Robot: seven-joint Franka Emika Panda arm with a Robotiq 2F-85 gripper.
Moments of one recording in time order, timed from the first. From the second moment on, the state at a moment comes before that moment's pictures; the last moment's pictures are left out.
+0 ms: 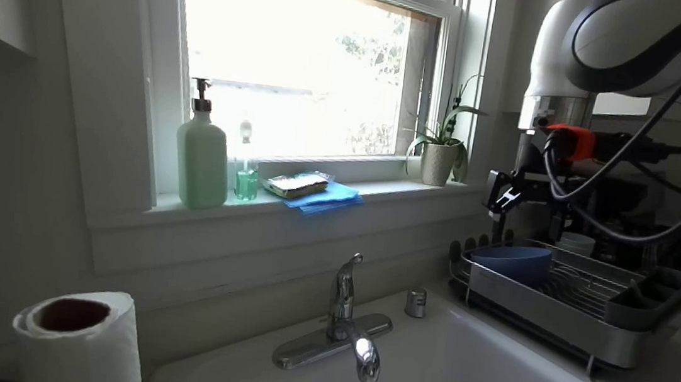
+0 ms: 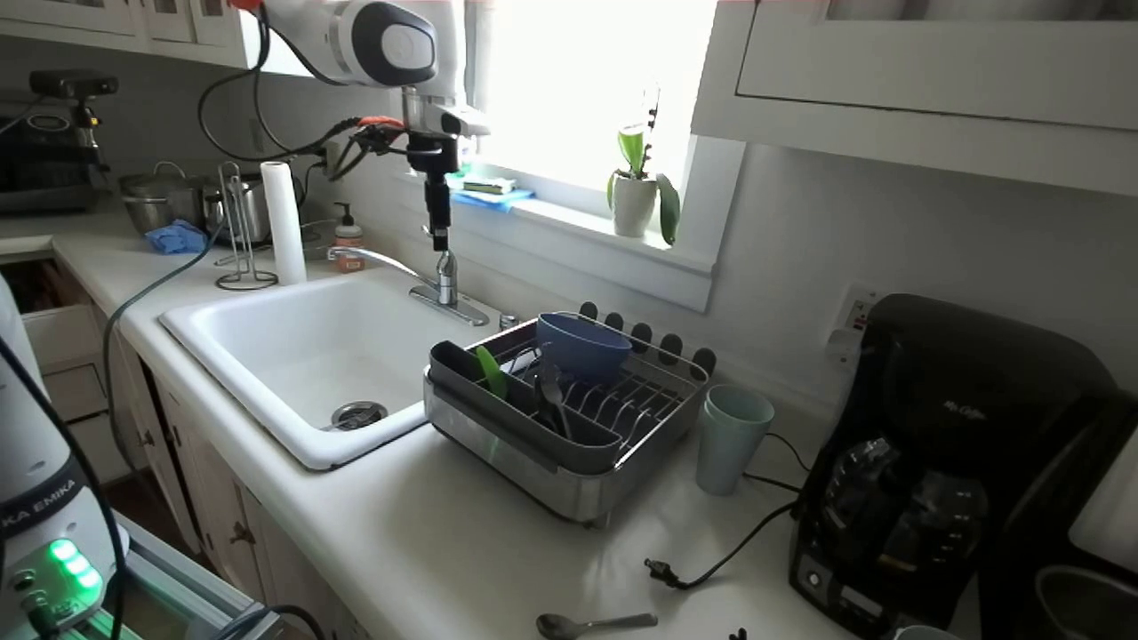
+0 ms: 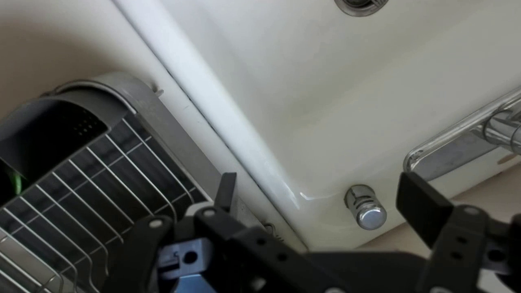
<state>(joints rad) -0.23 -0.11 -0.03 -2.14 -0.04 2.08 0.62</state>
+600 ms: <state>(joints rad) -0.21 0.22 -0.10 -1.83 -0.02 2.11 0.24</state>
